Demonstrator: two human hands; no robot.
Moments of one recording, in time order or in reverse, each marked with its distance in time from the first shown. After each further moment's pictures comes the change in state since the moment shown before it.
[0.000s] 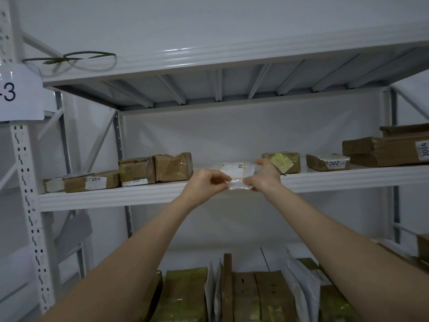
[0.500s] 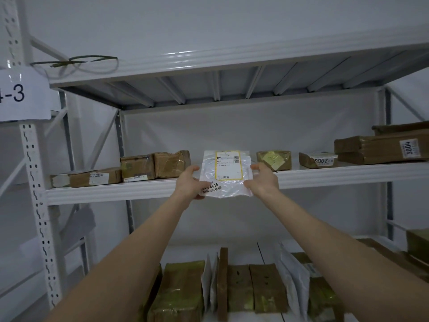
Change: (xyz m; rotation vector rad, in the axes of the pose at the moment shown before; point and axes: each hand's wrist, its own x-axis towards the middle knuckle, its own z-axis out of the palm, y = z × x) left_hand -0.014 -0.003 -0.001 -0.438 0.147 -0.548; right_hand -0.024 0.017 -0.017 -0.110 0.008 -0.088
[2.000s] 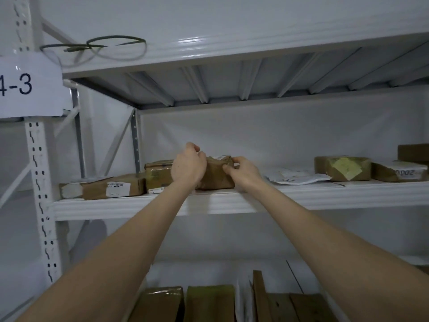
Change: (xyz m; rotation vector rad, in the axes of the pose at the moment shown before) left_hand 0.104 0.004 -0.086 0.579 0.405 0.279; right_hand 0.056 -0.089 0.144 -0.048 -0.201 -0.191
